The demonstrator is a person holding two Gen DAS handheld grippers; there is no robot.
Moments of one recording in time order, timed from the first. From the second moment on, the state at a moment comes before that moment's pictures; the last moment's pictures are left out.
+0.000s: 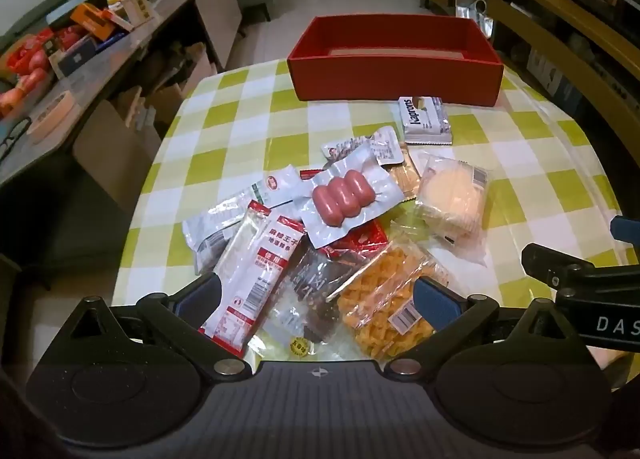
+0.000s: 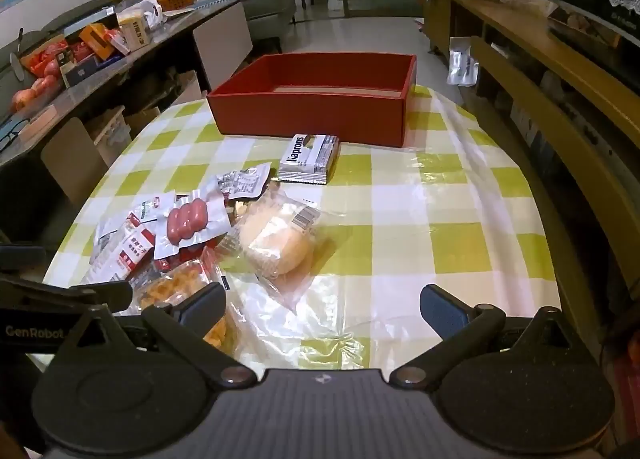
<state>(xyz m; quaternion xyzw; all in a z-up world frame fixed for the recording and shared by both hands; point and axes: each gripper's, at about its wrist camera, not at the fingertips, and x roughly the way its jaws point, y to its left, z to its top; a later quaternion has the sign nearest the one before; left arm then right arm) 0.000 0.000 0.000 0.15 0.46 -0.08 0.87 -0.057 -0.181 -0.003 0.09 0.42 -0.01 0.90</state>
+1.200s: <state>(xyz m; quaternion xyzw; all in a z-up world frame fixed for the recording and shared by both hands) 0.002 -0.002 -0.010 0.15 0.47 -0.07 0.87 -0.053 -0.179 -0.015 0.10 0.43 -0.01 0.90</state>
